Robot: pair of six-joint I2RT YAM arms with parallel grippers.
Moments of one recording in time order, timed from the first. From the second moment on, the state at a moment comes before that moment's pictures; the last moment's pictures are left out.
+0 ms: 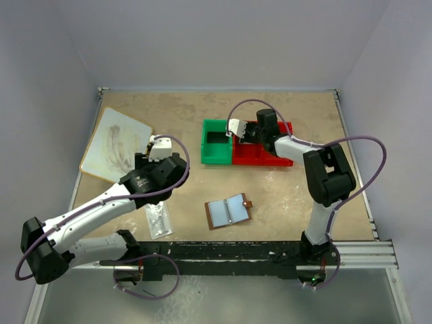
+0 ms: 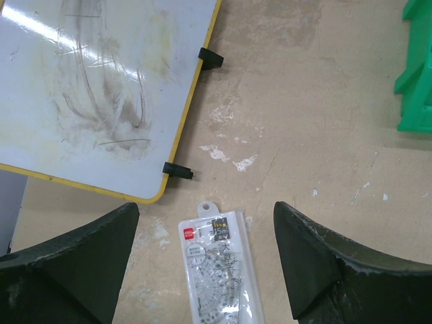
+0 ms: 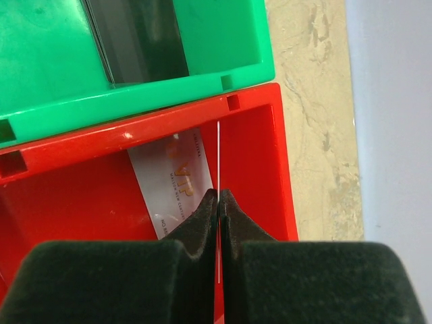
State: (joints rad) left arm -0.86 1.08 0.91 -0.81 -0.94 -0.61; right arm 0.36 1.87 1.13 0.12 -0.25 -1.05
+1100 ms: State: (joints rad) left arm -0.86 1.07 0.91 -0.81 -0.94 -0.61; right arm 0.36 2.02 1.34 -0.19 -0.25 -1.10
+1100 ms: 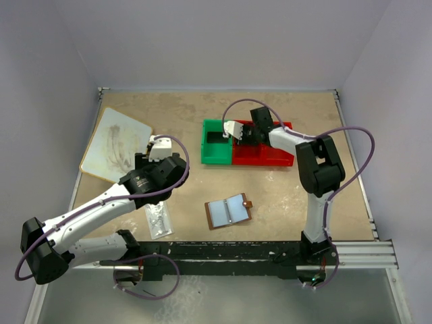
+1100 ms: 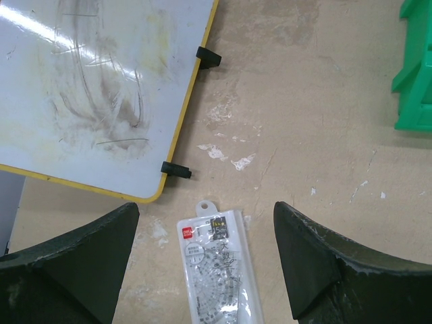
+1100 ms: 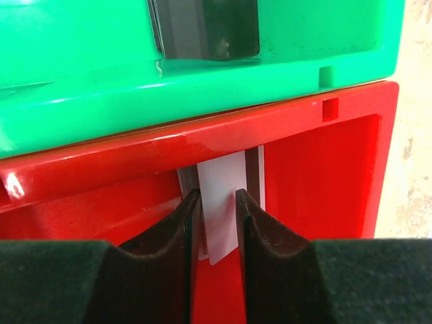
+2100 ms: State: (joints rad) left arm -0.86 1.09 0.91 -0.81 -0.92 -0.61; right arm 0.36 1.97 1.30 -0.13 -0.17 -1.00
